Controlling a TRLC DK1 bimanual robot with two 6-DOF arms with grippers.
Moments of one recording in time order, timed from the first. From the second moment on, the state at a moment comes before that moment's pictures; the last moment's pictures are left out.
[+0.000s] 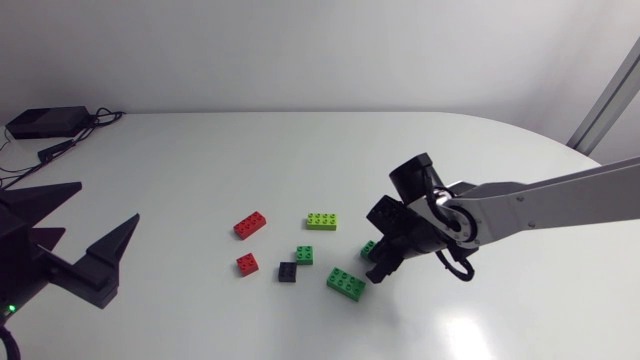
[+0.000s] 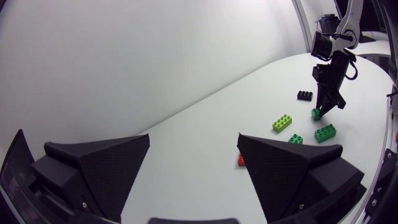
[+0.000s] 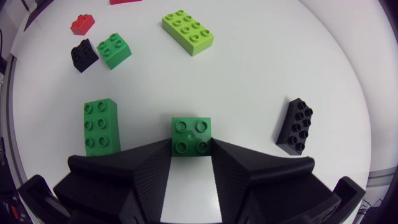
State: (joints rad) left arm -0.10 0.25 0.38 -0.31 0.09 0.47; right arm 0.47 1.67 0.80 -0.14 -0.08 -0.36
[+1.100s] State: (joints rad) left arm -0.02 0.06 0.38 -0.45 0.08 0.45; right arm 0.65 1.88 1.08 -0.24 -0.10 -0.39
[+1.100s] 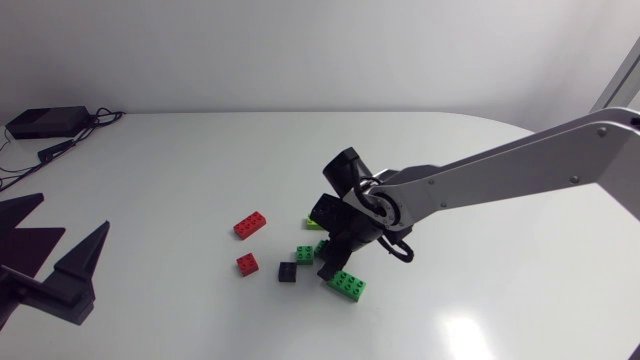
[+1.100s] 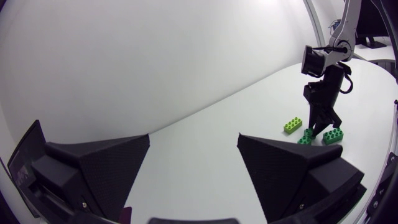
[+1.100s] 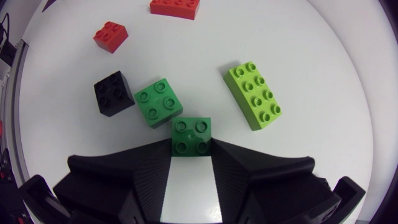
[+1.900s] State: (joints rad) left arm 0.00 0.01 0.39 -0.52 0.08 0.45; right arm 0.82 1.81 1.11 -0.24 -0.04 -0.40
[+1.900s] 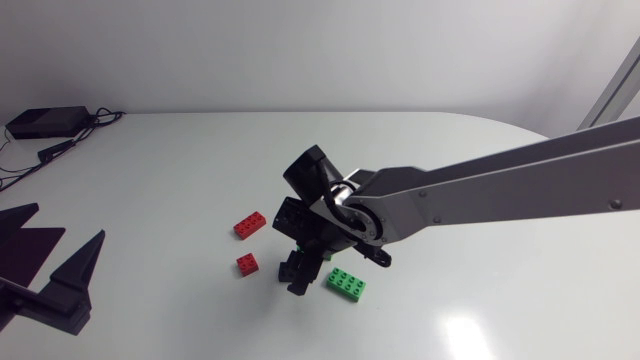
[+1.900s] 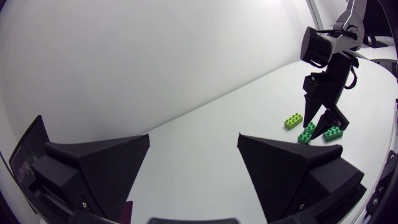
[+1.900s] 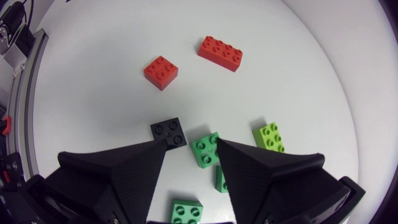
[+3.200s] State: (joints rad) left arm 0.00 0.01 0.40 -0.55 0.08 0.45; right arm 0.93 1.88 1.18 -0.36 -0.05 -0.46
